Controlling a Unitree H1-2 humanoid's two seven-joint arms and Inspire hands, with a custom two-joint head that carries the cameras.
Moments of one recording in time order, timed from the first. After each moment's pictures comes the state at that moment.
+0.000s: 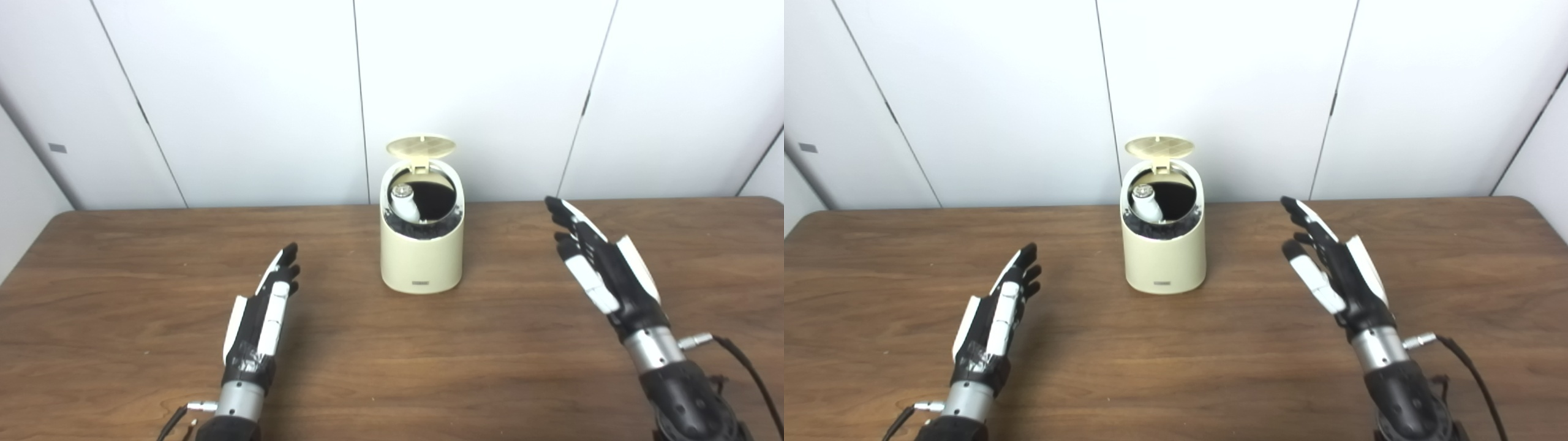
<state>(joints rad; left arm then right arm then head) -0.02 0.04 0.02 -0.19 0.02 0.10 -0.01 -0.21 -0.25 0.02 -0.23 -0.27 0.10 0.09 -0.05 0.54</state>
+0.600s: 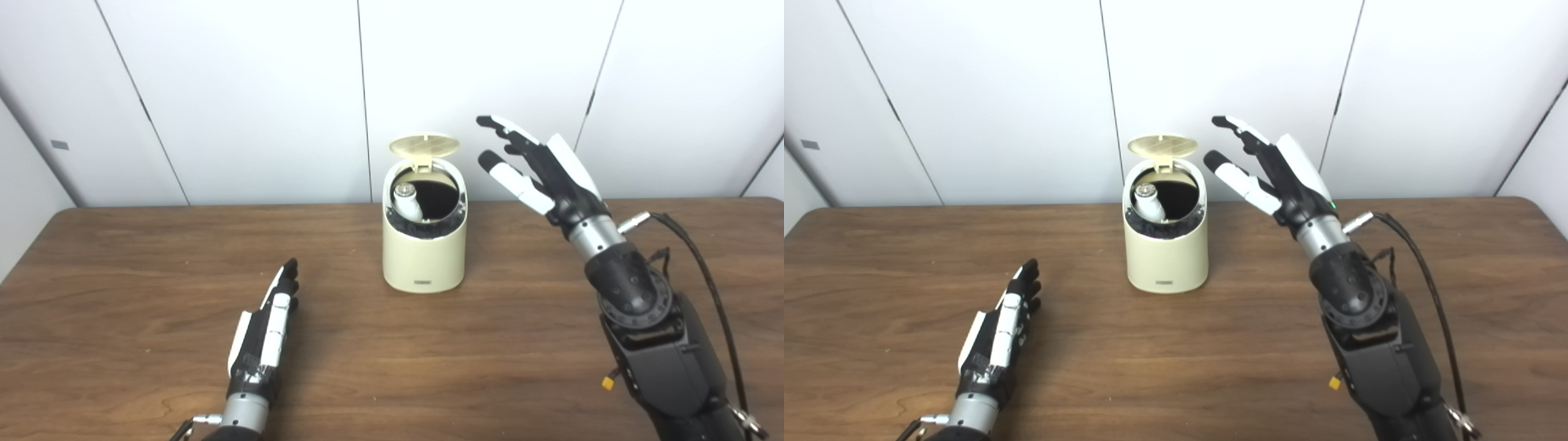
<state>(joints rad) 0.00 0.01 0.01 -0.19 -0.02 0.16 -0.01 -0.56 -0.26 0.14 -0.09 -0.41 0.26 0.15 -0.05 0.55</state>
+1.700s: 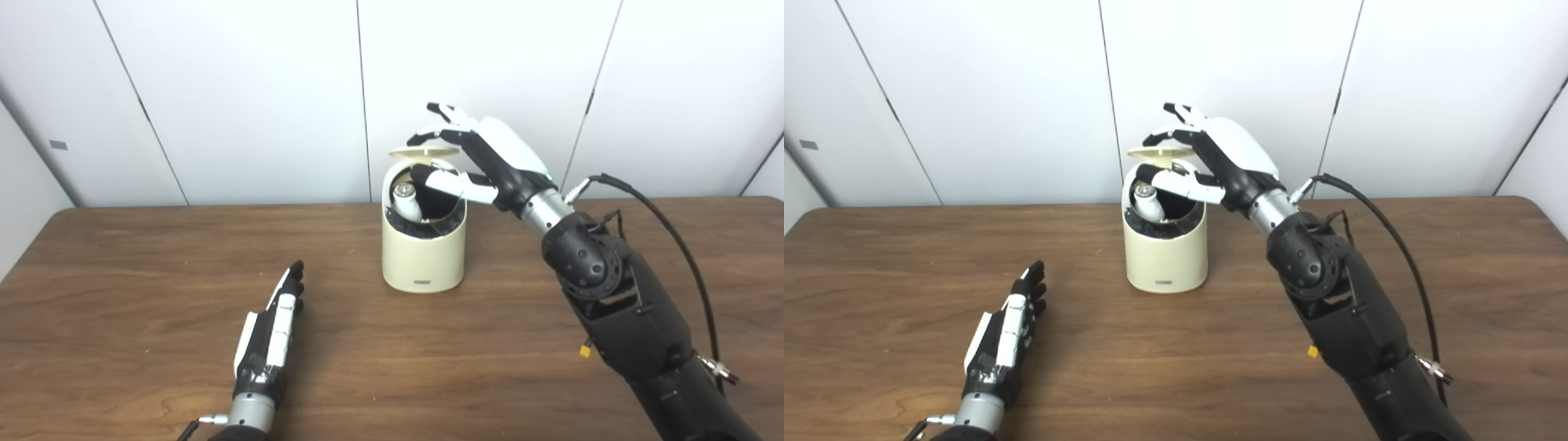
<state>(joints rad) 0.00 0.00 -0.01 -0.21 0.00 0.20 0.00 -0.66 -0.29 0.29 -0.05 -0.53 0.18 0.22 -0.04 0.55</state>
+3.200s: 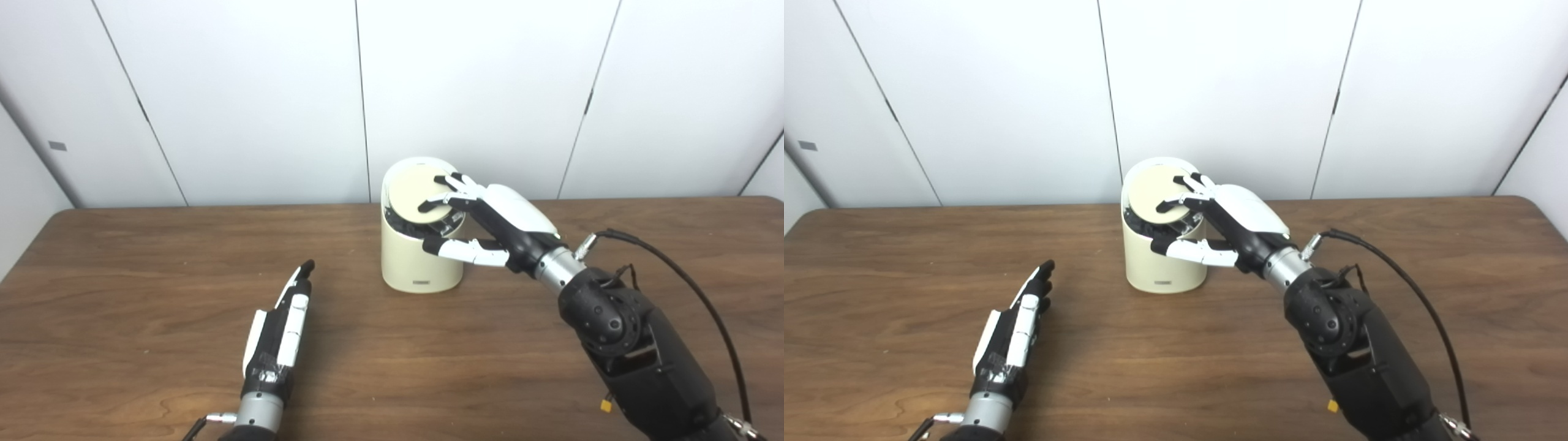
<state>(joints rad) 0.00 -0.01 -0.03 -0.21 0.08 0.18 0.01 -0.50 -0.31 0.30 -0.14 -0.60 0.19 0.32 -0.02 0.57</state>
